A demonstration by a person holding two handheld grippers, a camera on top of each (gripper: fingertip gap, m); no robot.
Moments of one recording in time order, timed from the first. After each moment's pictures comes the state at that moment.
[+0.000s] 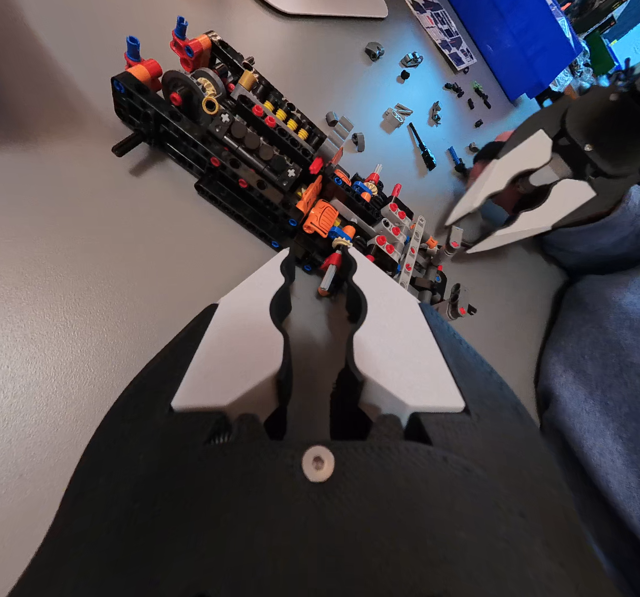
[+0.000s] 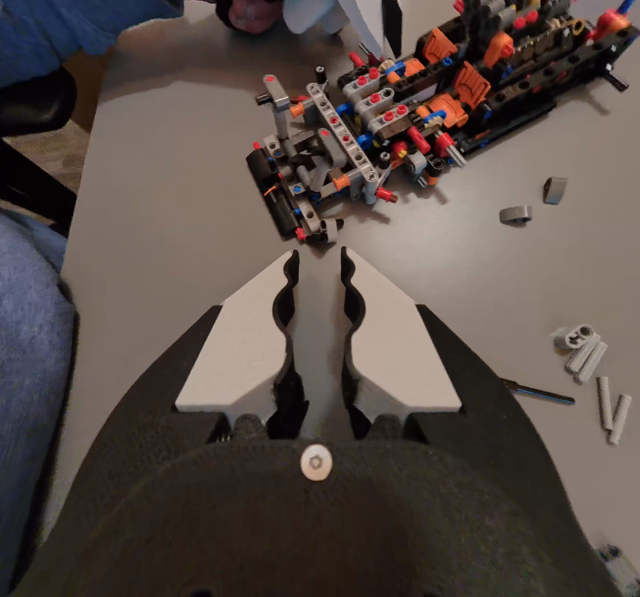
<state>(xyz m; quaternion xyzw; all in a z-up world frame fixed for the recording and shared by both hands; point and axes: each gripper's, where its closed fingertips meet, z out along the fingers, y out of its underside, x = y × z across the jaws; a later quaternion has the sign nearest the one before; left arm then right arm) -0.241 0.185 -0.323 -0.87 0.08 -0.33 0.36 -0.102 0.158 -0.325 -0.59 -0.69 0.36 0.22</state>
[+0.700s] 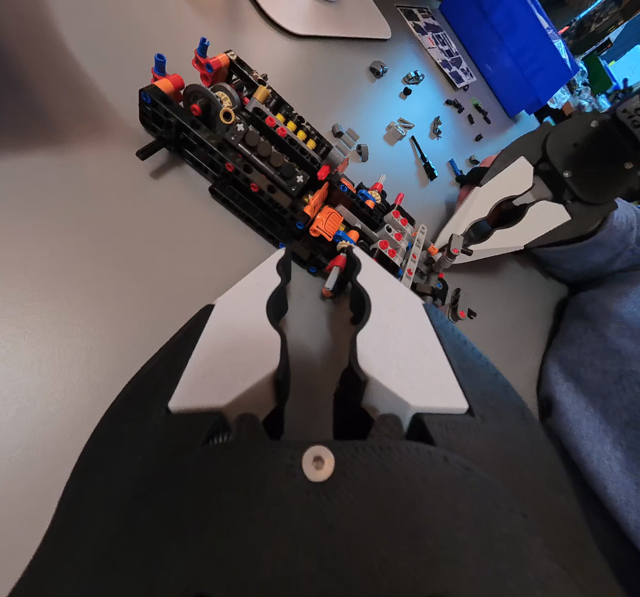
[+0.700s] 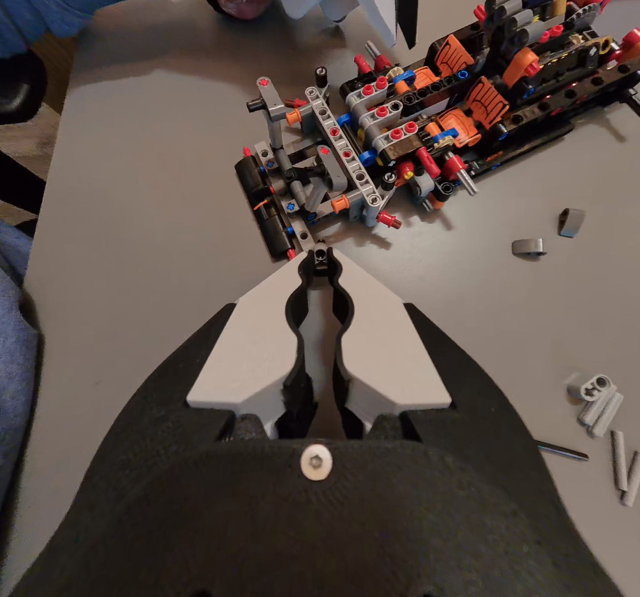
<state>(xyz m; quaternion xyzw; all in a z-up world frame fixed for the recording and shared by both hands) -0.248 0.185 -0.319 -0.86 0.07 -0.32 0.38 -0.123 0.155 -0.336 -0.59 -0.70 0.35 0.21</state>
